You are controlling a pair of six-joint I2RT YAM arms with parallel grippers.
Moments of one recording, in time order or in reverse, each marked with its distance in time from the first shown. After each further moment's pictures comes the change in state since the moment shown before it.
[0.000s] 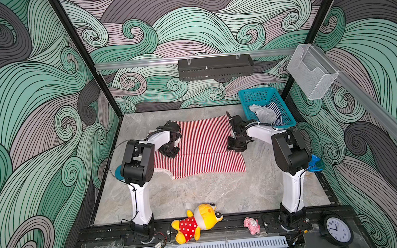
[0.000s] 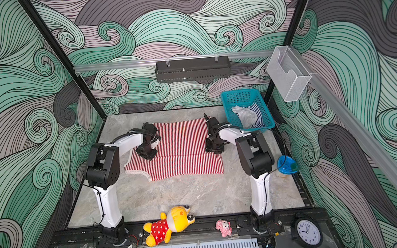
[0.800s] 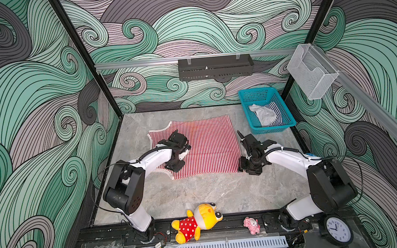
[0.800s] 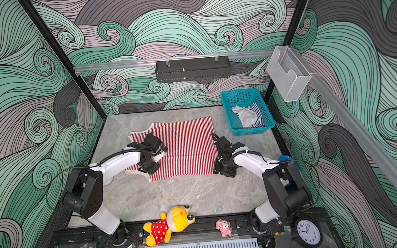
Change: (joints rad) left arm -0.205 -0.391 -0.387 0.068 0.035 0.060; right arm 0.075 -0.539 -0.577 0.009 0.021 0.205
